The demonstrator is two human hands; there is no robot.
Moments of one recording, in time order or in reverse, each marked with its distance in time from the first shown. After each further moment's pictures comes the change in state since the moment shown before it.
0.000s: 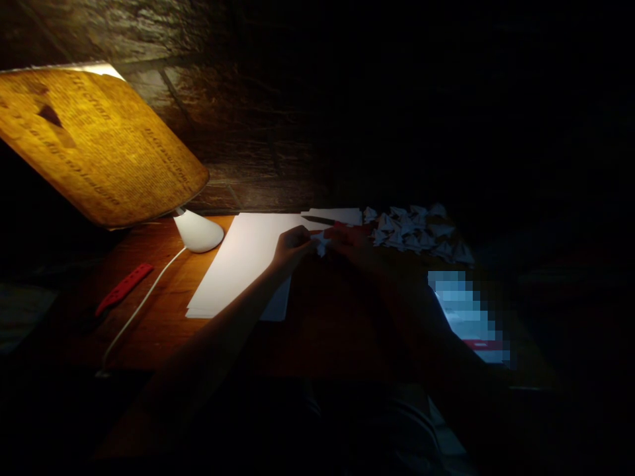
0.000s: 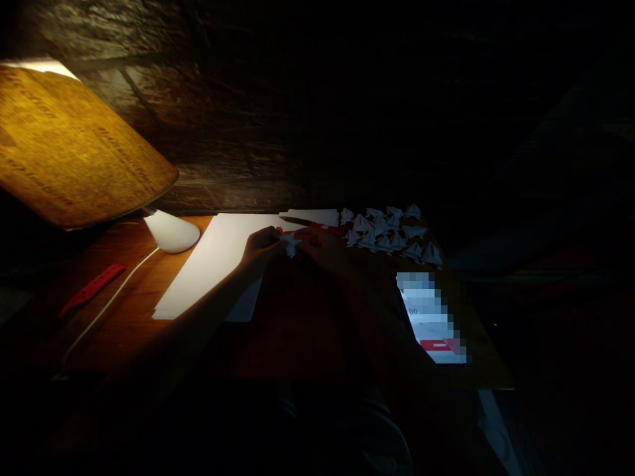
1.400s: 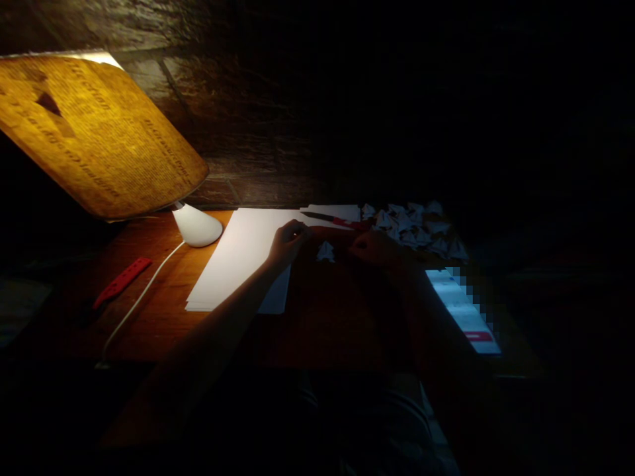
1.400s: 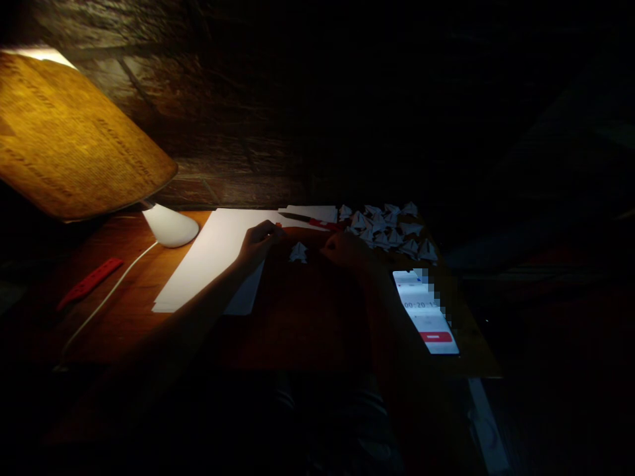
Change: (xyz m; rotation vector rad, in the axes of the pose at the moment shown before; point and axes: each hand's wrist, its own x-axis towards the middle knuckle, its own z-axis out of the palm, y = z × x) left_hand 0.012 -0.015 -0.021 0.429 0.030 0.216; right_hand -0.023 -0.039 -0.042 -1.067 -0.139 0.159
